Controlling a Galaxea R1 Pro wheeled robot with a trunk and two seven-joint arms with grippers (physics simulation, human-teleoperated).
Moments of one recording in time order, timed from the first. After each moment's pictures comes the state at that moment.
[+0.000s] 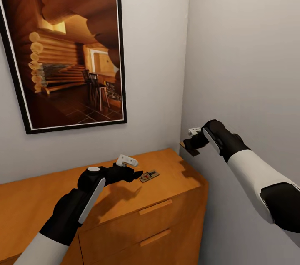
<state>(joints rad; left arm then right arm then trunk) -0.56 0.06 -0.32 -1.39 0.18 0.81 -0.28 -1.19 -0.13 0.38 -0.62 -0.10 1.04 0.47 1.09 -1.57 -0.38</state>
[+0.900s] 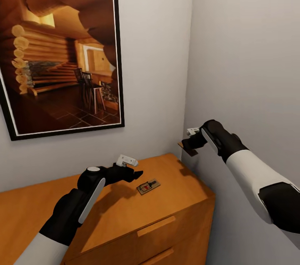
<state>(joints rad) -0.56 0.06 -0.32 -1.38 0.18 0.81 -0.28 -1.19 -0.11 0.38 -0.62 -0.11 1.04 0.47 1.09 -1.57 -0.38</state>
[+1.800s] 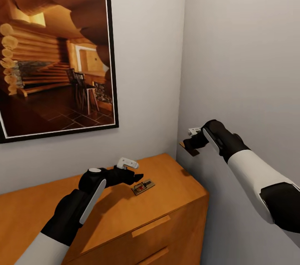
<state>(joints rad) -0.56 0.06 -0.32 -1.35 0.18 0.82 -0.29 -1.19 -0.13 0.38 -0.62 -0.11 1.04 0.47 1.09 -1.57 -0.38</state>
